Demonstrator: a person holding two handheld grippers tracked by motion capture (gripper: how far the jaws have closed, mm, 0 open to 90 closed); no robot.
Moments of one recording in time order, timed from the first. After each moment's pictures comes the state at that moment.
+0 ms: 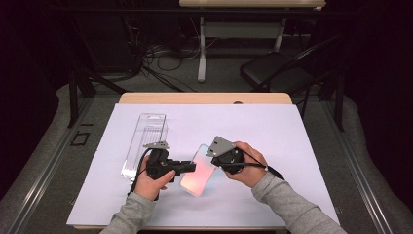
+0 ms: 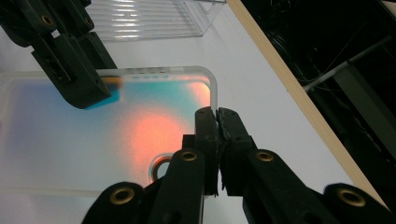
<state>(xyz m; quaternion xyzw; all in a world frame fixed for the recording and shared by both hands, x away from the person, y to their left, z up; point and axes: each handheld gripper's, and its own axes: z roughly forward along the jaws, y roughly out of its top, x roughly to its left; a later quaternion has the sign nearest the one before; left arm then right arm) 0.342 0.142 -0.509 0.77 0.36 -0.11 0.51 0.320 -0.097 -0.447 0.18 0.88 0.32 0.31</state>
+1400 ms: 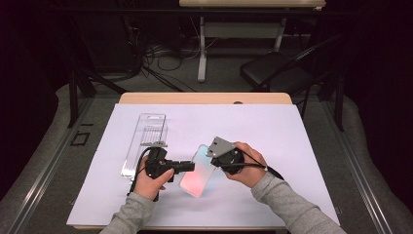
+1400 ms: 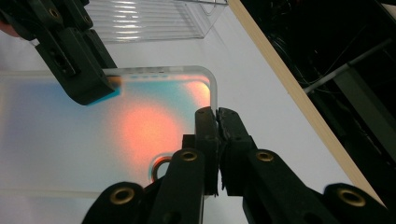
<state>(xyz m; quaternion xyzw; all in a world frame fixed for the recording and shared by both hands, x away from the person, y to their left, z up) 0.342 0.146 -0.510 0.76 0.39 -0.13 0.51 0.320 -0.097 -0.448 0.17 0.88 0.32 0.31</state>
